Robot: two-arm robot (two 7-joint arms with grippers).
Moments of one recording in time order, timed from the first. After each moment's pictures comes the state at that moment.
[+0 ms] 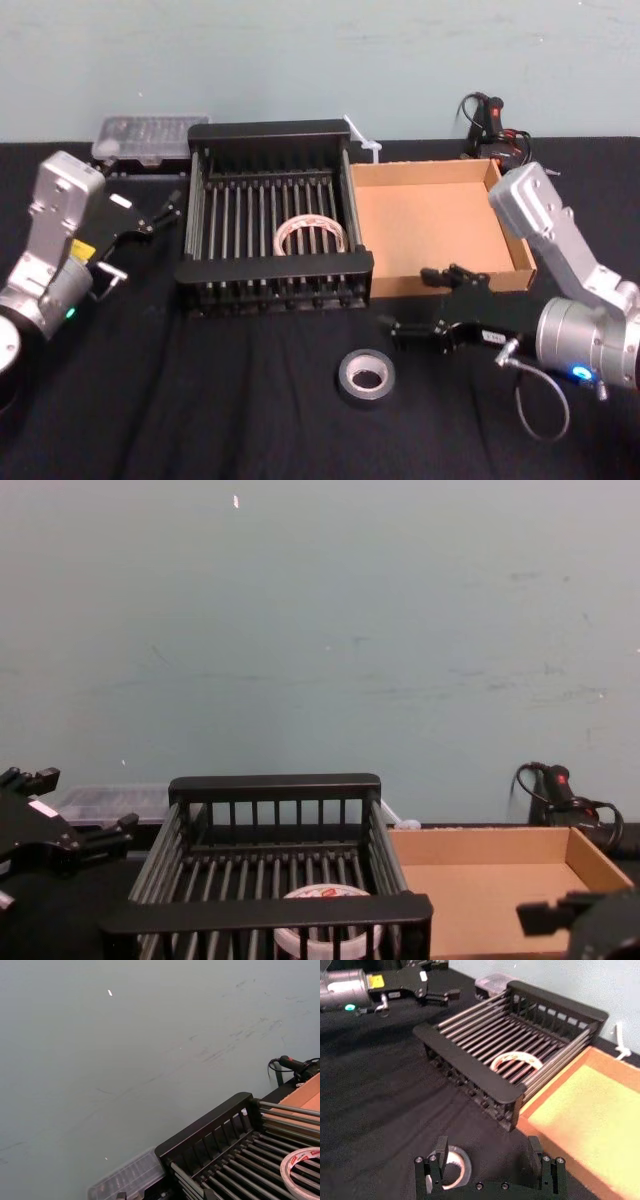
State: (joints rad) left arm -0.20 0.60 0.45 -1.41 -0.25 -0.12 0.03; right arm 0.07 0.60 -0.38 -1.86 0.39 0.53 0.46
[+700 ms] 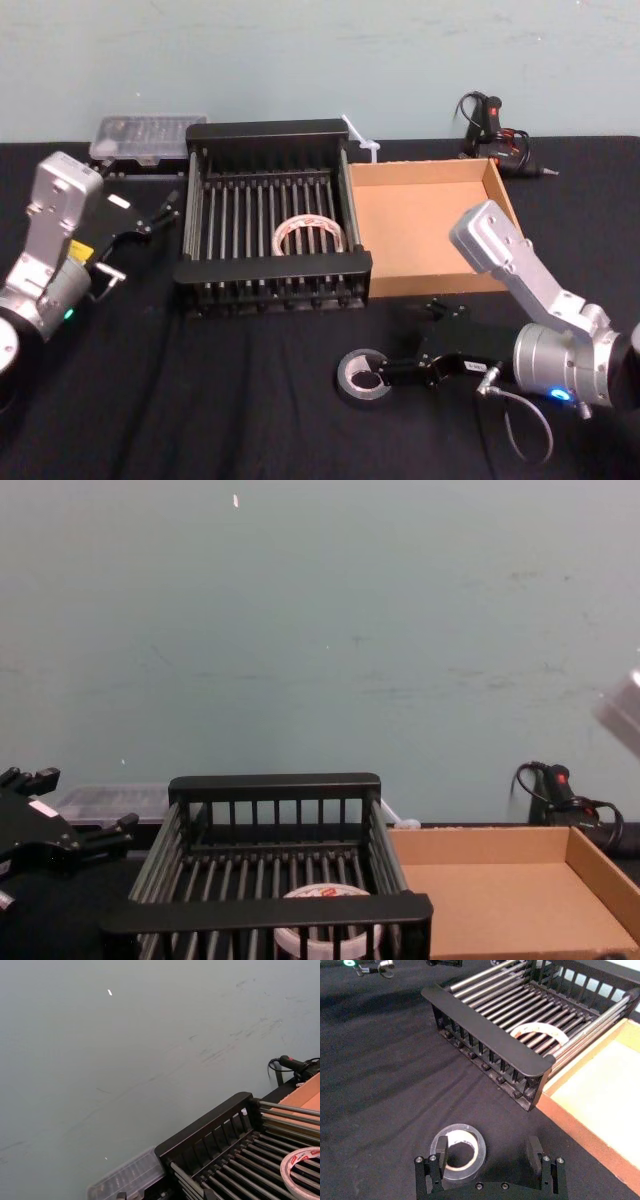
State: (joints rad) left arm -0.20 0.60 0.45 -1.41 -0.25 -0.12 0.03; right arm 0.11 0.63 -0.49 -1.81 0.37 0.54 0.46
